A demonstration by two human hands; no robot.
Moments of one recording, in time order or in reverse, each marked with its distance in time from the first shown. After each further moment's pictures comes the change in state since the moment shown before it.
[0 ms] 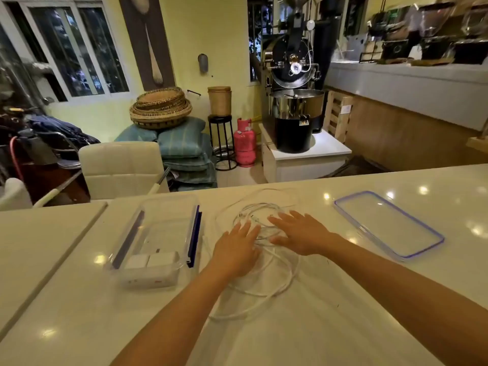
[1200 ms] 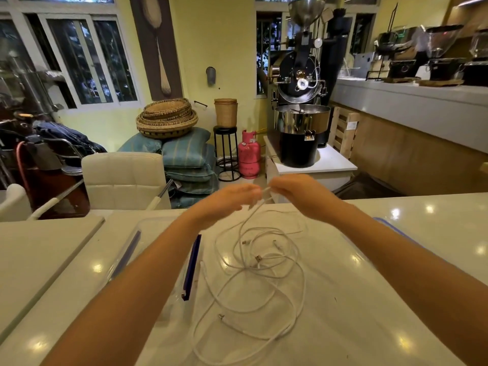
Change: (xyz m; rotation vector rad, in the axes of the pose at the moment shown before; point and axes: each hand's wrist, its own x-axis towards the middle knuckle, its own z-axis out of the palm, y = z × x) left_hand 0.027 -0.018 -0.137 -0.881 -0.015 0.121; right_hand 0.012 0.000 -0.114 0.157 0.569 -0.319
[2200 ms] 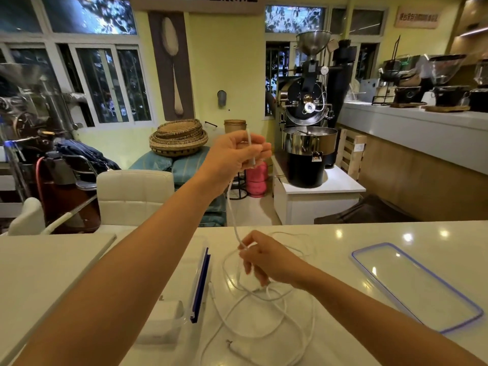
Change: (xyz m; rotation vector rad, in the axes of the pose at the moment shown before) left_hand 0.003 0.073 -0.050 -0.454 0.384 0.360; right_hand -0.010 -0.068 0.048 0.841 -0.335 0.312
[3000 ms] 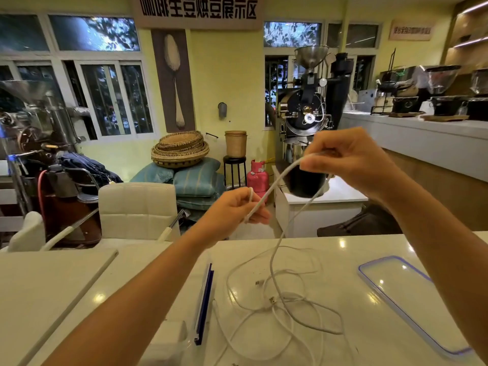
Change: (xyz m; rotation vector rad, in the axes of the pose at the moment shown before) left_hand -0.035 -0.034 -0.009 0.227 -0.183 -0.121; right_hand -0.046 -0.101 -0.125 -0.229 0.306 -0.705
